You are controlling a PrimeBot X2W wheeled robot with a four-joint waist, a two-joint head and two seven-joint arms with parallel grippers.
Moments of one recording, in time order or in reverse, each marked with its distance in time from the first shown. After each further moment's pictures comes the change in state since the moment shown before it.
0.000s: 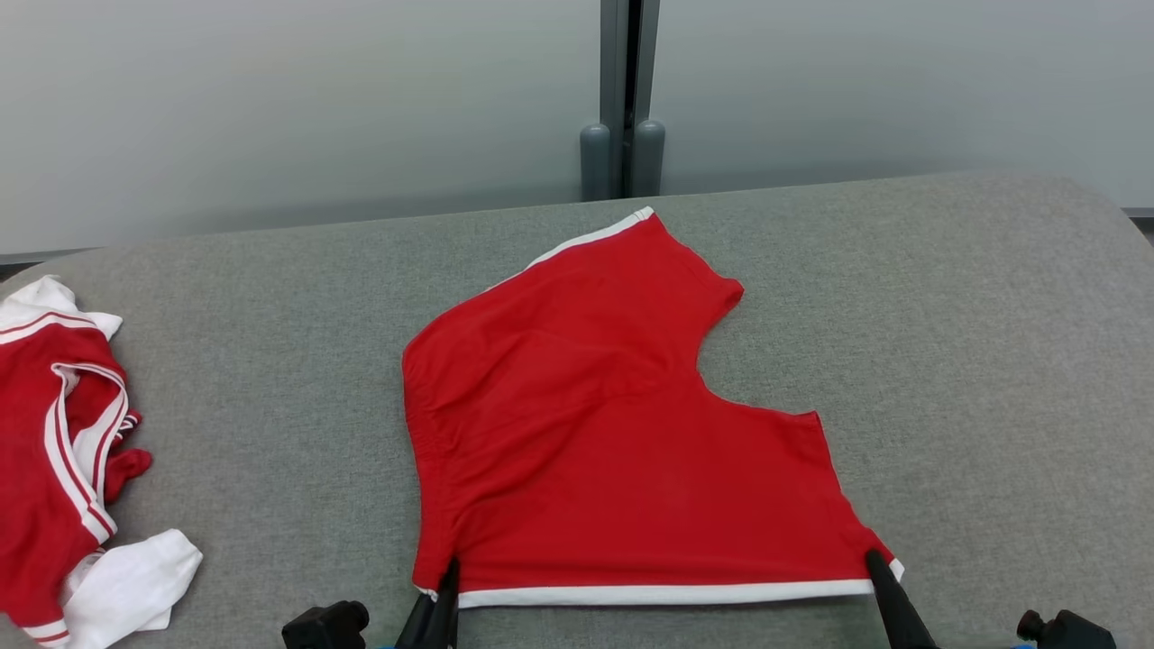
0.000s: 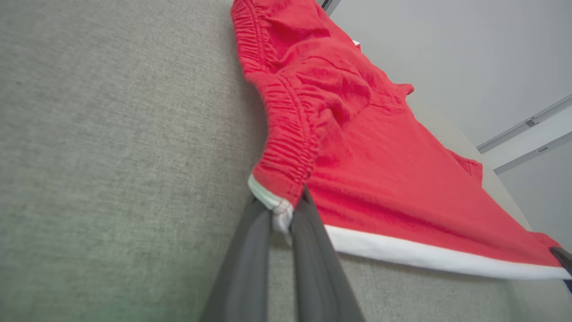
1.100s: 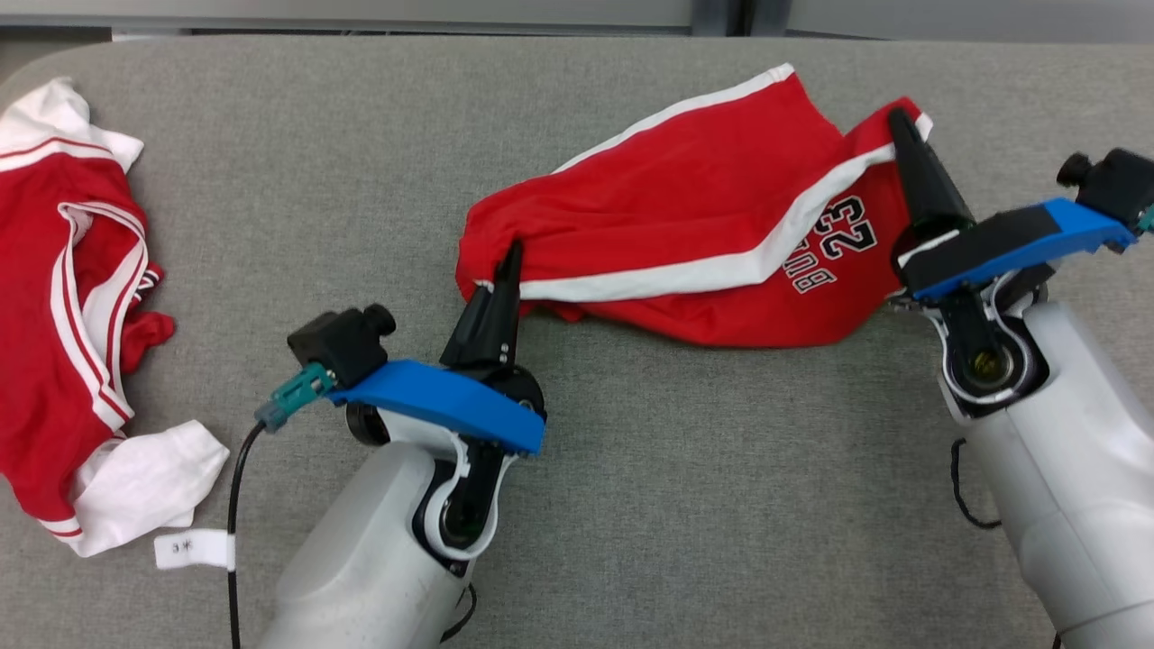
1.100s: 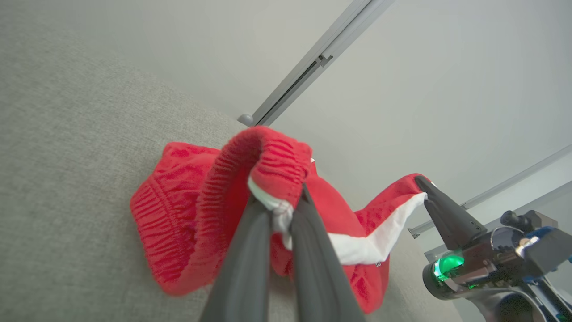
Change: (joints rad) left arm -0.439 0.001 -0.168 -0.134 -0.282 0.001 0.000; right arm -0.765 0.011 -0.063 0.279 -0.199 0.000 0.132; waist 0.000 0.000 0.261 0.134
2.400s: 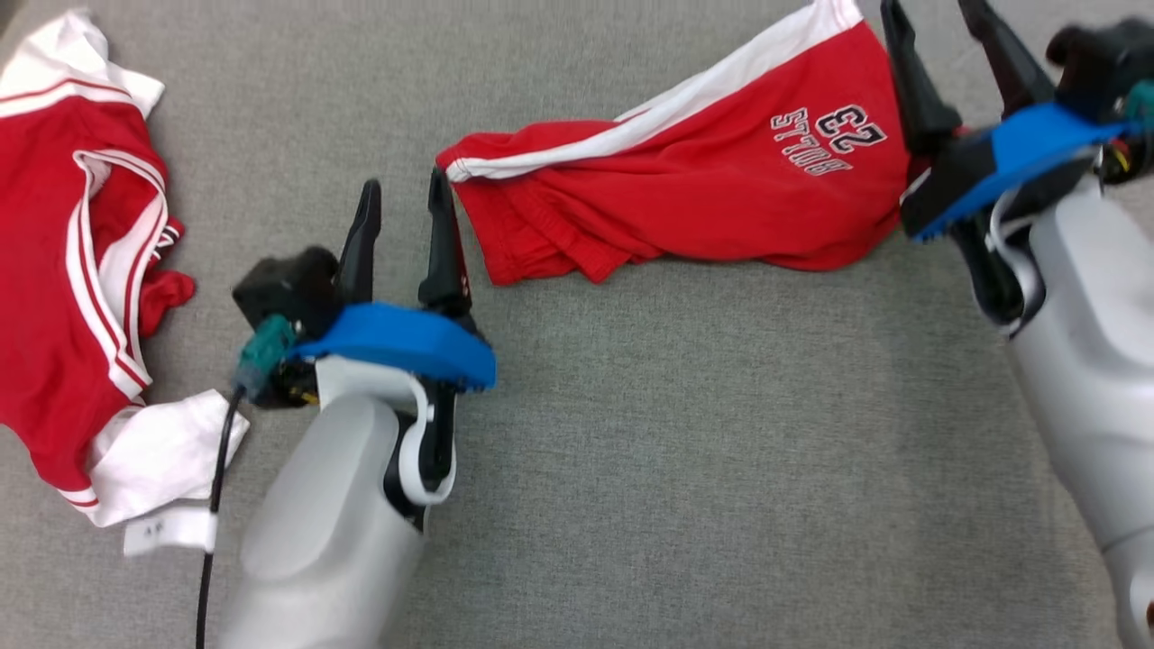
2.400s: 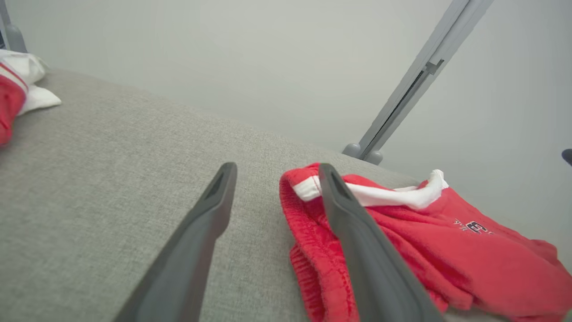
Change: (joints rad) left arm -0.103 0.000 0.128 0.027 0.313 0.237 0.000; right arm -0.264 -0.055 0.090 0.214 -0.616 0.000 -0.137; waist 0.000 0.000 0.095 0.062
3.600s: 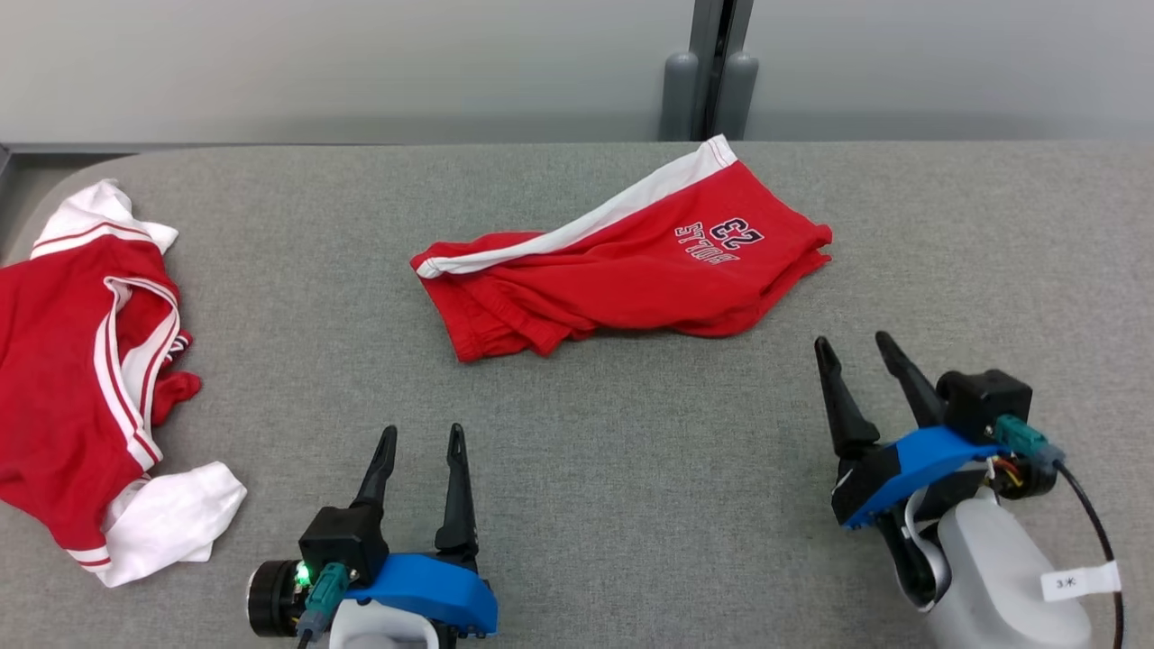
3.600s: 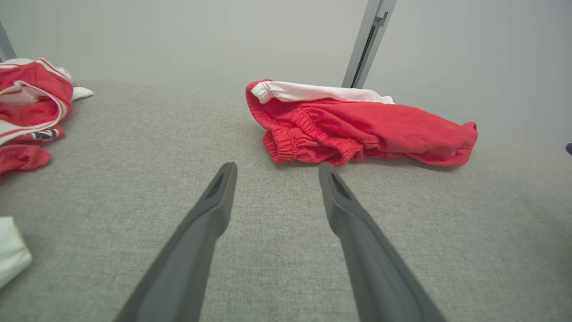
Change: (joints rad) left arm 0.486 0.000 0.062 -0.159 0.347 0.010 0.000; right arm 0.591 0.204 -0.285 -0.158 -0.263 0.000 0.000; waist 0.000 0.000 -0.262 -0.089
